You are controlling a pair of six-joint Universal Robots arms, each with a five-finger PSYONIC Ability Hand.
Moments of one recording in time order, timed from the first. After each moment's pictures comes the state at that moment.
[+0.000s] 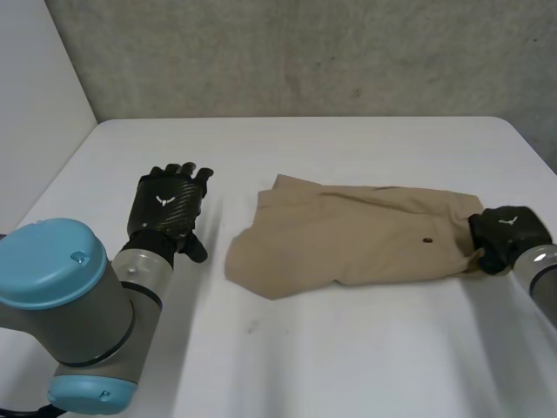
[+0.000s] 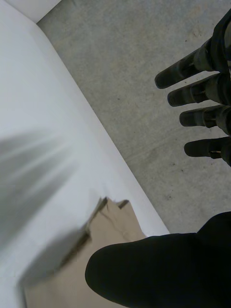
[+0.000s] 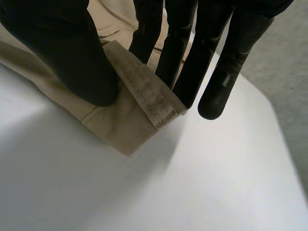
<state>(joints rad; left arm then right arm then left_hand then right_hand) 4.17 -1.88 -1.80 3.61 -1.75 3.37 1.58 -1.14 1.75 -0.22 1.40 2.60 0.19 0.20 0.22 0.21 0.05 0.93 1.18 1.16 1.19 0.92</state>
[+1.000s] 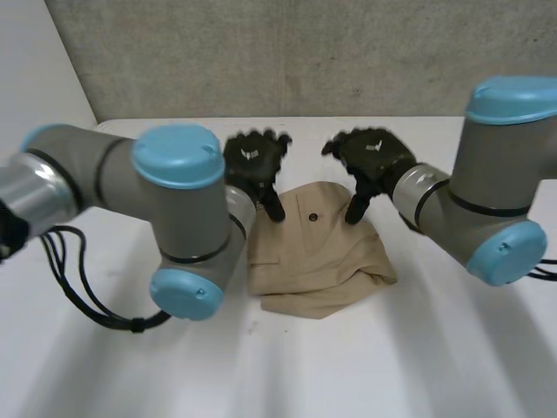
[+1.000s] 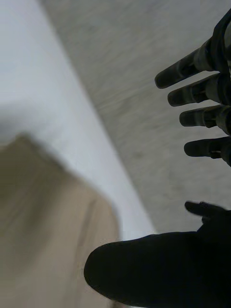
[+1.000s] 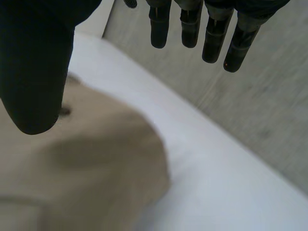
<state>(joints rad) 4.00 -2.29 -1.00 3.17 -1.75 3.21 2.02 -0.97 1.09 0.13 1.34 2.84 0.19 0.20 0.22 0.21 0.05 0.20 0.22 0.21 0.23 0.07</state>
